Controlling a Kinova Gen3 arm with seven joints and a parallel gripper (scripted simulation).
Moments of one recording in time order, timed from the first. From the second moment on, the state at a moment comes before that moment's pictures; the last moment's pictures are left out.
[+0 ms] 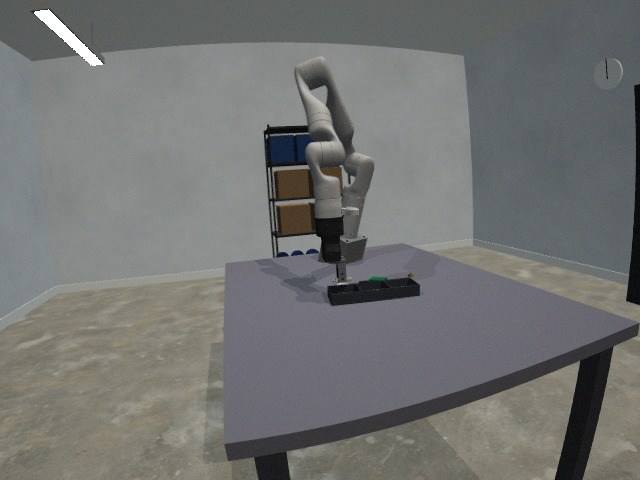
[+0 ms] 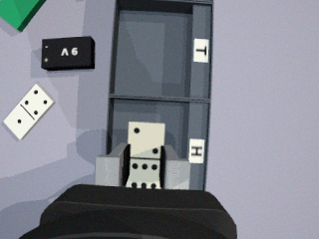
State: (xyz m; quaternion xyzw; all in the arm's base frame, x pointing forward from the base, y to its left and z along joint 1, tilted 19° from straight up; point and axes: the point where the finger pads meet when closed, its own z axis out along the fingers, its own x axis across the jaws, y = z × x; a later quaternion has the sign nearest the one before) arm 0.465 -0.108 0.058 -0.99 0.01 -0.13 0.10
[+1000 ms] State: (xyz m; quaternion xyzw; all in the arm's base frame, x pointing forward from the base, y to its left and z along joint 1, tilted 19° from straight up) arm 0.473 -0.106 0.040 -0.99 0.01 -0.13 0.10
